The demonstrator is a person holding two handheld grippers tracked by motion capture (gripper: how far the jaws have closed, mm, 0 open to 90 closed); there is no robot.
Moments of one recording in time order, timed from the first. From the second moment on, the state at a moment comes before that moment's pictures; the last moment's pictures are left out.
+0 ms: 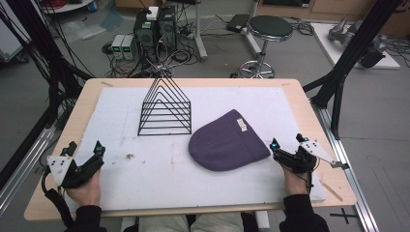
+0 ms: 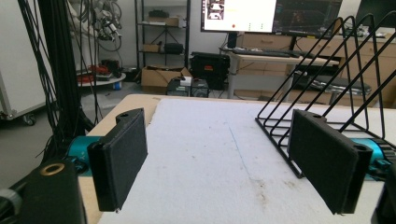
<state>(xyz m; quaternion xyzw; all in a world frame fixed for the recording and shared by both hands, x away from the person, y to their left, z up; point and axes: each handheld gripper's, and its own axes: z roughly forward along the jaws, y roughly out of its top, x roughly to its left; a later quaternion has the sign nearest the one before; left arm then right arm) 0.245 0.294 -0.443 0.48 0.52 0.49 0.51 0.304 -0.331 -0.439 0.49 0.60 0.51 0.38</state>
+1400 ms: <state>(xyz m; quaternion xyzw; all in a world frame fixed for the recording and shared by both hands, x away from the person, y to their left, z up) 0.242 0.292 -0.441 0.48 0.52 0.48 0.52 0.319 -0.324 -0.363 0.39 0.65 0.54 0.36</state>
